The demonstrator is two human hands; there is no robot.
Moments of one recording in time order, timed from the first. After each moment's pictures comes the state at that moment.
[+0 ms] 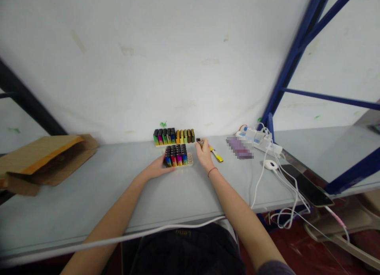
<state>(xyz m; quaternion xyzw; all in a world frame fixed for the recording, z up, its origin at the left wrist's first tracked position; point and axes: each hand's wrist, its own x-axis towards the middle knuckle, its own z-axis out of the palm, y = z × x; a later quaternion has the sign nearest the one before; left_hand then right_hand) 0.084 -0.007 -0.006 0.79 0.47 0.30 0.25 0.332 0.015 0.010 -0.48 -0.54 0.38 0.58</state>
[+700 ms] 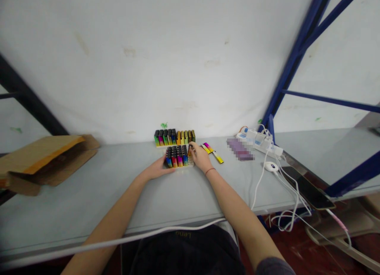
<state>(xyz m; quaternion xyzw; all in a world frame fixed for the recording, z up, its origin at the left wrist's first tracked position) 0.085 -0.010 -0.001 0.79 0.45 0.31 0.28 0.333 0.025 -0.009 -0.47 -0.78 0.14 0.39</state>
